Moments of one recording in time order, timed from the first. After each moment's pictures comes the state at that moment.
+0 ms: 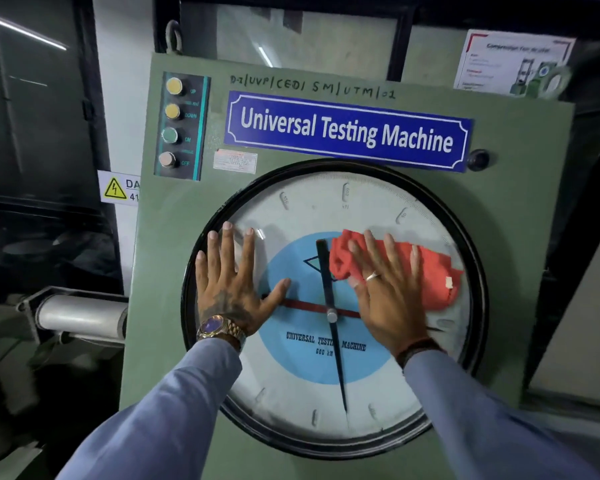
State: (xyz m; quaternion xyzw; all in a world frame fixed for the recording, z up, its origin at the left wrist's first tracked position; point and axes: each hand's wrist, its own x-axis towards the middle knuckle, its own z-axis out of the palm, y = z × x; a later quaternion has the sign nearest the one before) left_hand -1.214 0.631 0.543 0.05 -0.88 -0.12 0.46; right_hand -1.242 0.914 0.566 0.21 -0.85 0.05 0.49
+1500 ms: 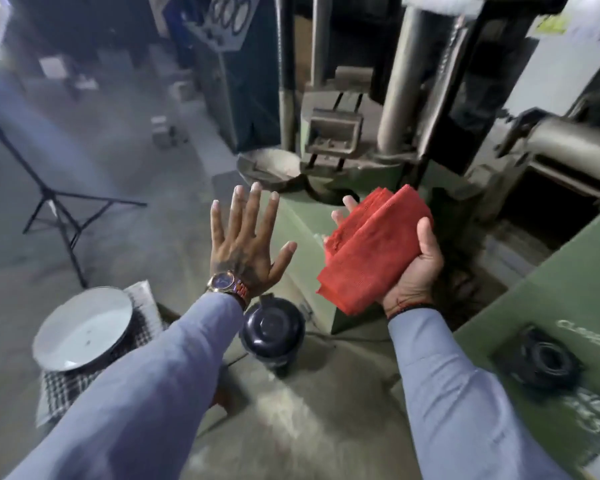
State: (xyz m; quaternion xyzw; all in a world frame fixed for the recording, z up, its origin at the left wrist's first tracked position) left_hand -0.571 0.208 0.318 0.40 -0.87 0.11 0.27; right_hand -0.782 0.352 0.338 -0.23 0.20 -0.73 0.61
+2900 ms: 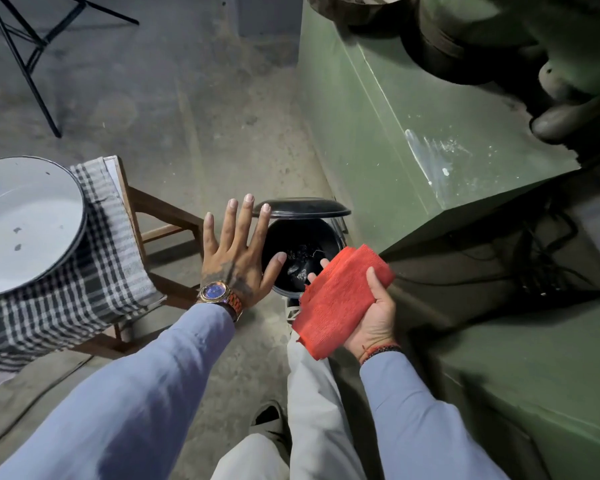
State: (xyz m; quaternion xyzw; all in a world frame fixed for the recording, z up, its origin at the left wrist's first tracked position) left_hand -0.498 0.095 -0.065 0.52 -0.84 0.00 0.13; right_hand -0.712 0.230 -0.063 0.08 0.37 -0.61 0.69
